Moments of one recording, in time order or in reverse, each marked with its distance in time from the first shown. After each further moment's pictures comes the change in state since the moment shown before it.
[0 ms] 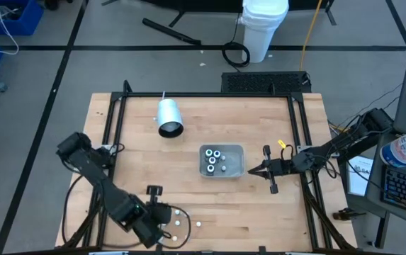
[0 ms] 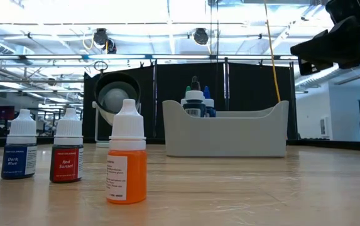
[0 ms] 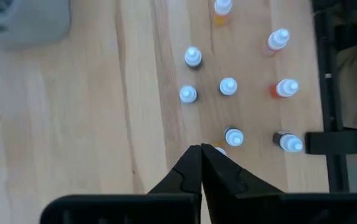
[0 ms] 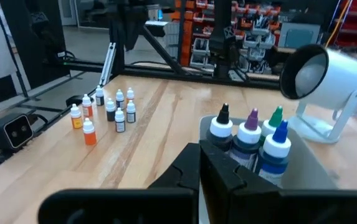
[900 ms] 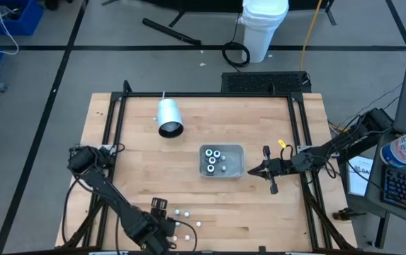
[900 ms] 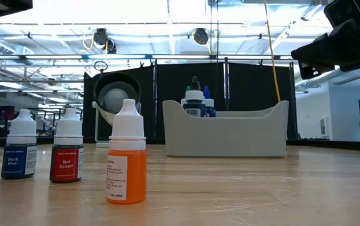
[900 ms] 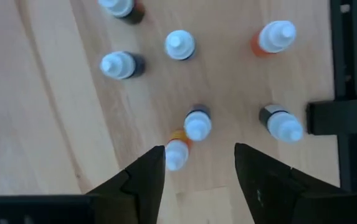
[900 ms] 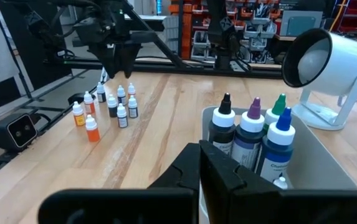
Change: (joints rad) left arm -0.033 0.200 0.000 0.041 0.138 0.047; right arm 0.000 0.000 0.000 -0.027 -0.002 0.053
